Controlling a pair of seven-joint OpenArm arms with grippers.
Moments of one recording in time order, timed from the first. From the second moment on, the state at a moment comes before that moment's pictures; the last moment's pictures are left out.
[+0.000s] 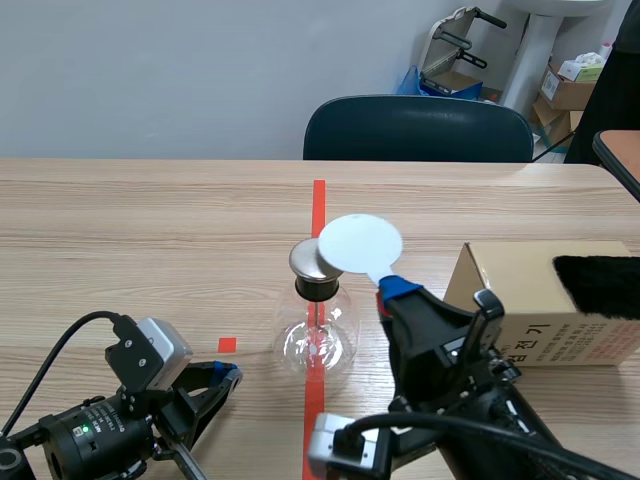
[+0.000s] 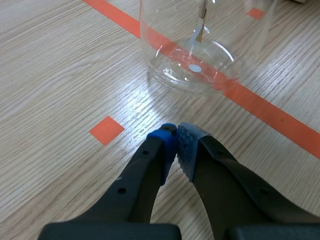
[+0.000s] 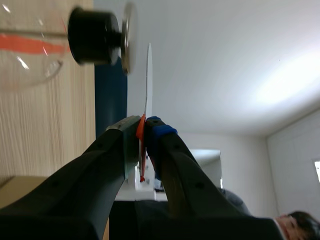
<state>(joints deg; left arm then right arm) 10.9 -25.7 27.4 66.7 -2.1 -17.8 -27.3 -30.9 18.1 -23.3 93.9 -91.3 -33.0 -4.1</state>
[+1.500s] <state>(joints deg) 10.9 -25.7 27.4 66.7 -2.1 -17.8 -27.3 -30.9 18.1 -23.3 93.9 -91.3 -33.0 -29.5</state>
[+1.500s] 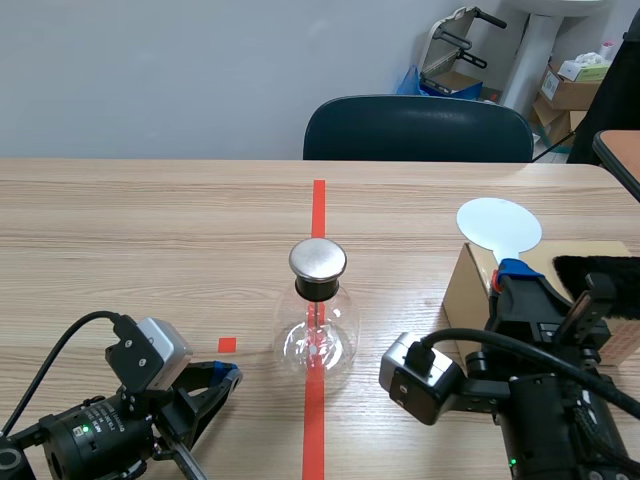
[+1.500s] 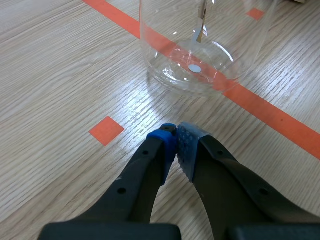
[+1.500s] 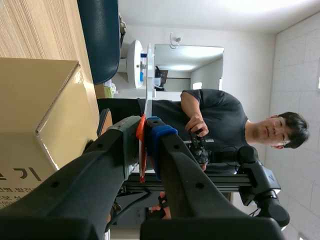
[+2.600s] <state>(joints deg) 10.9 -25.7 27.4 66.7 -2.1 -17.8 -27.7 -30.9 18.1 -23.3 93.9 -91.2 -34.4 -26.6</state>
